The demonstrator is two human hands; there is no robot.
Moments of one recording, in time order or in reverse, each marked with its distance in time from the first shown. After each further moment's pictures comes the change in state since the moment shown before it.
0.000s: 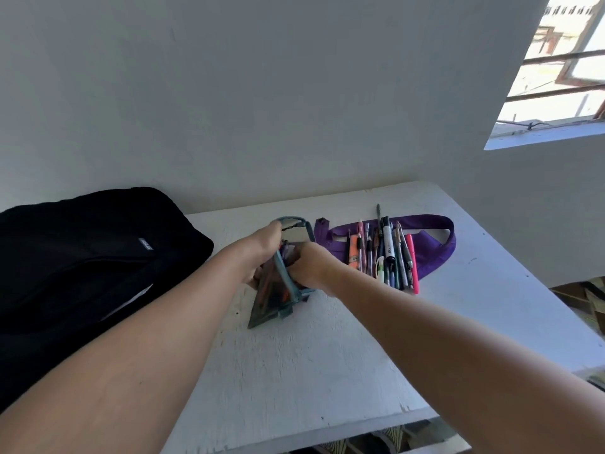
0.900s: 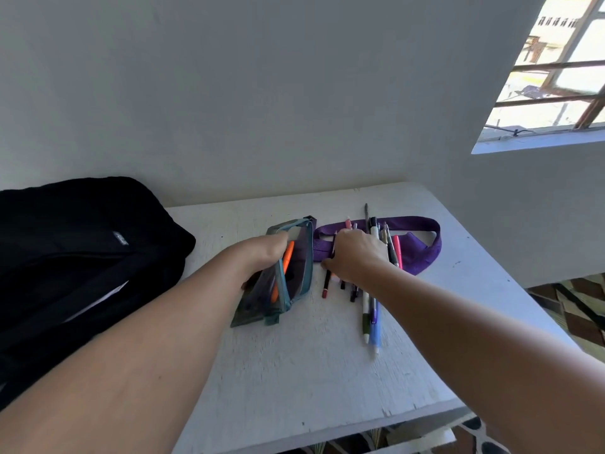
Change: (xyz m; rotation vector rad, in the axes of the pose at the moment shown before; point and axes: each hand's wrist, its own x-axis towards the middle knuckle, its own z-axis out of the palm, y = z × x) left_hand 0.015 0.004 0.021 0.267 -0.064 0.048; right_hand -0.008 0.051 -0.066 -0.734 0.295 0.161
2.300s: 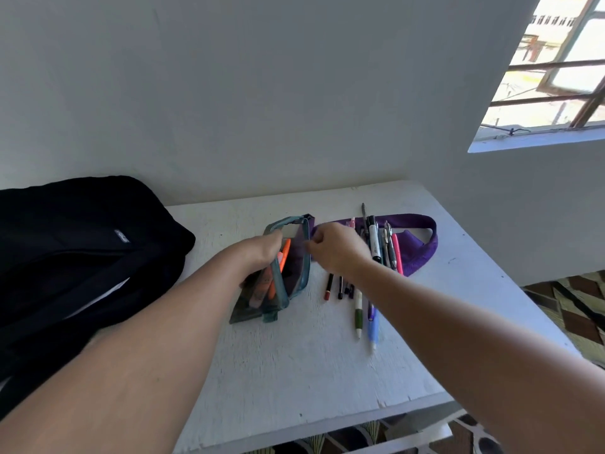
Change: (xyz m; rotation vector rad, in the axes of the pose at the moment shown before) left_hand -0.004 -0.007 0.003 -0.043 0.016 0.012; right_hand -0.014 -0.020 -0.008 0.464 0.022 -0.060
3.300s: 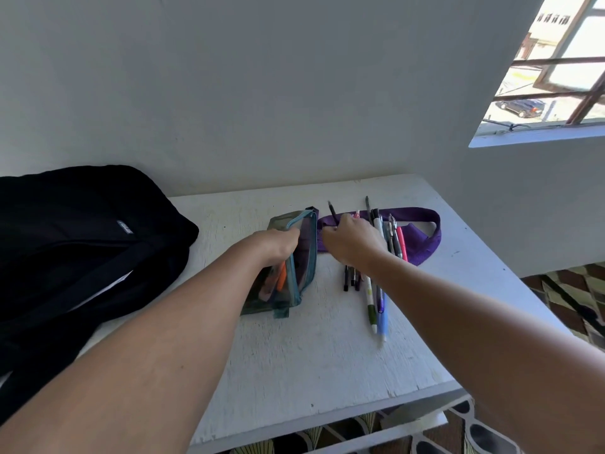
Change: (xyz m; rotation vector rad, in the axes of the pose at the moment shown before) left_hand -0.003 0.006 0.007 0.182 0.035 0.025; right_hand -0.002 -0.001 -0.008 -0.093 0.015 0.163
